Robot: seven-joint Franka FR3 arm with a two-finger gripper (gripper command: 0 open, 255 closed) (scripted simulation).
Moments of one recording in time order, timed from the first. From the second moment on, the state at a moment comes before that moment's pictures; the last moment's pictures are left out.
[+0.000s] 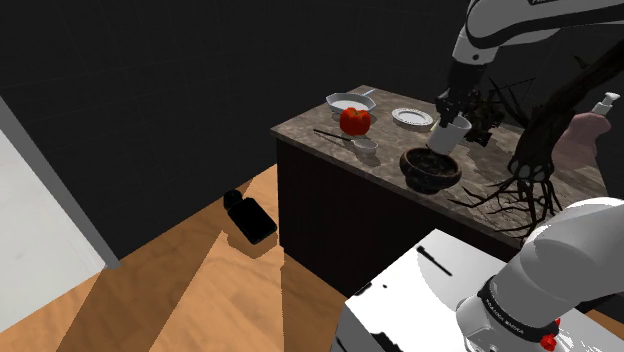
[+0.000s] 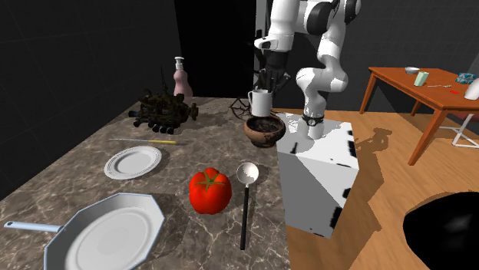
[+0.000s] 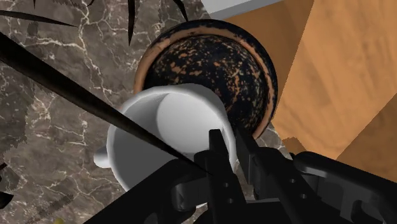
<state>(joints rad) -0.14 -0.54 -0.23 -2.37 -0.19 1.86 -0.04</state>
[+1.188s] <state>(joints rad) -0.17 -0.50 -0.24 -2.49 -0.20 2.06 -0.04</state>
